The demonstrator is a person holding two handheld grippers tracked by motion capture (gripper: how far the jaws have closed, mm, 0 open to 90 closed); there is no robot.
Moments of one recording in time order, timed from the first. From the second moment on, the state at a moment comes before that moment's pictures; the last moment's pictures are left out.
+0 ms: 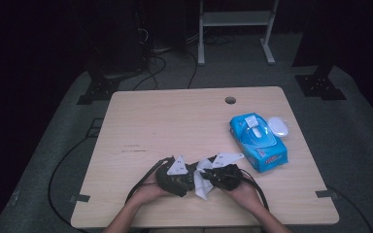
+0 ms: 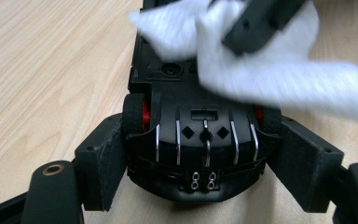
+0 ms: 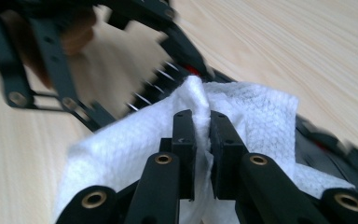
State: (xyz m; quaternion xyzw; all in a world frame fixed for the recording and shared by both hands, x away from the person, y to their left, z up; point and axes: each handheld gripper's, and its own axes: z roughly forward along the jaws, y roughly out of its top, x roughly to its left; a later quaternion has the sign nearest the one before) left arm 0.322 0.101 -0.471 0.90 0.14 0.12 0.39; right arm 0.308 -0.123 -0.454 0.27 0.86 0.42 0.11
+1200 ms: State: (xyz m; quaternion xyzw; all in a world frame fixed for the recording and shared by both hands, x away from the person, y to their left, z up) left arm 0.324 0.106 -0.472 0.91 0.13 0.13 0.38; right arm 0.345 -0.150 -0.452 0.37 0.83 0.39 0.15
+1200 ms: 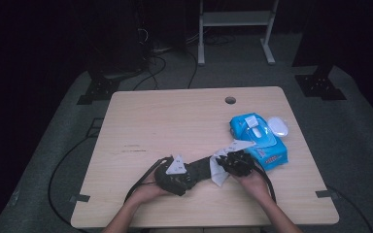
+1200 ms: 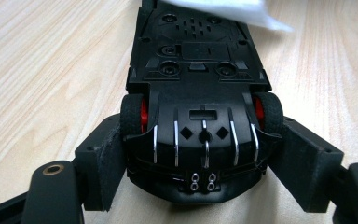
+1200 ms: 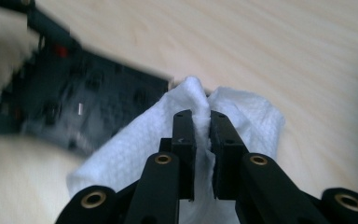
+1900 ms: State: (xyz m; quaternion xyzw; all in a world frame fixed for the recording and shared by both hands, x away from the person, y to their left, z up) left arm 0.326 0.106 -0.473 0.91 0.14 0.13 0.38; right arm 0.339 -0.176 -0.457 0.39 0.82 0.39 0.11
